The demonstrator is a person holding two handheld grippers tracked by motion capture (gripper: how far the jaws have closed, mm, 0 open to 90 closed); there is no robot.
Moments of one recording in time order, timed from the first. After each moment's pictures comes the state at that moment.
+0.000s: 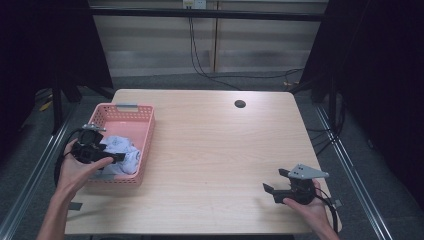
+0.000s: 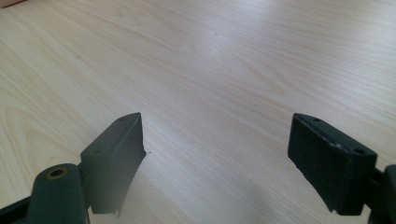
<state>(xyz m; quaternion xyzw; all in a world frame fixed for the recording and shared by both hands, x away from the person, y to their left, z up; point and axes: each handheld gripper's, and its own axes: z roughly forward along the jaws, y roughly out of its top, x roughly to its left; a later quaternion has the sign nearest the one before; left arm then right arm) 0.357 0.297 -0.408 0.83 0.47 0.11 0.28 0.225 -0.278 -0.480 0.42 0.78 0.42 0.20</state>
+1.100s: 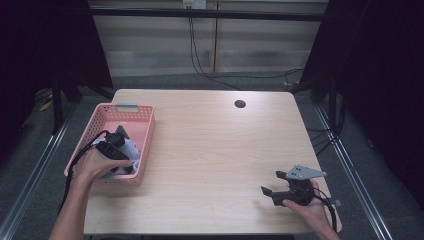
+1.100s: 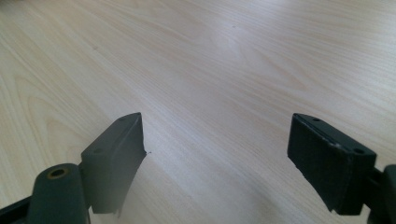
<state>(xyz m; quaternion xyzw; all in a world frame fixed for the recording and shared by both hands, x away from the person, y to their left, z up) 0.409 0.270 -0.468 0.87 0.49 -0.03 0.04 0.224 -0.276 -0.481 0.41 0.79 0.42 0.17</state>
